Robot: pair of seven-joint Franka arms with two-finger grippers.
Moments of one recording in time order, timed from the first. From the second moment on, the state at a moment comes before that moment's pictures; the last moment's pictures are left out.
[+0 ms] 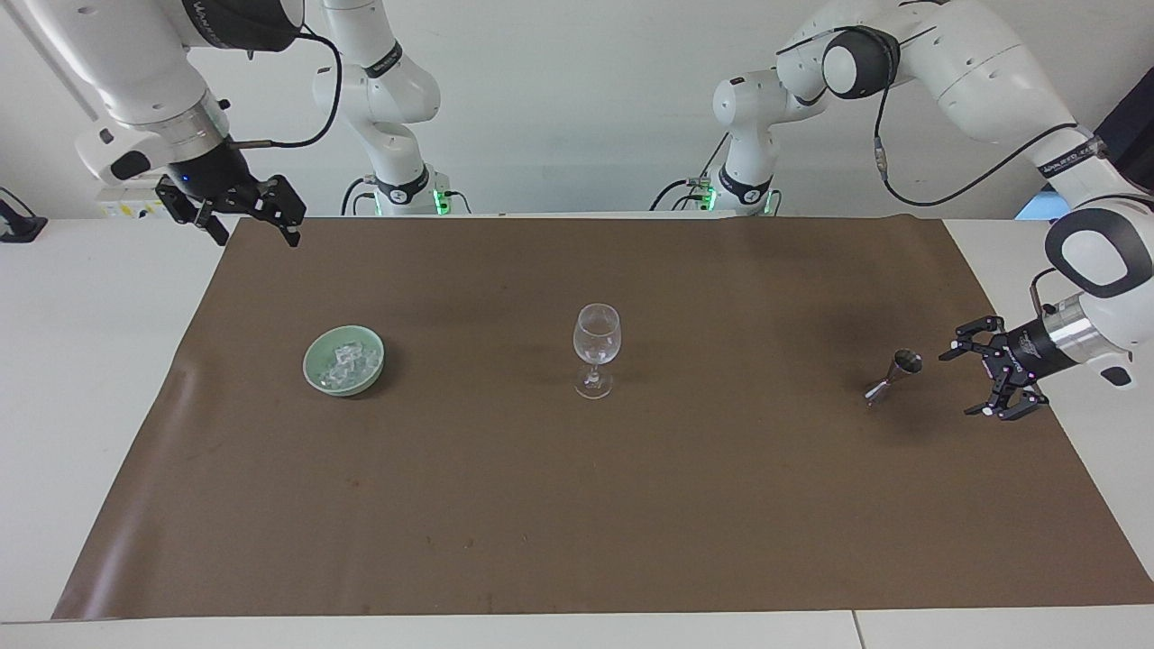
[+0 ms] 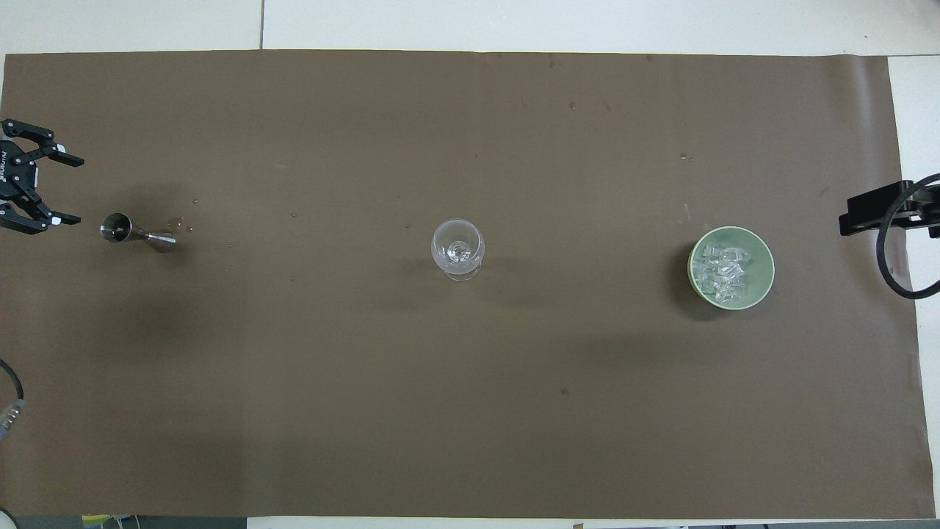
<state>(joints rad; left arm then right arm) 0.14 0.53 0.21 -1.38 -0.43 1.69 -1.20 -0.08 -0.02 0.03 -1.57 0.00 1.51 0.00</state>
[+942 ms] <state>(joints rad) 0.22 0.44 0.22 -1.67 -0.68 1.95 -1.25 -0.08 -0.02 0.03 -1.57 0.00 1.51 0.00</state>
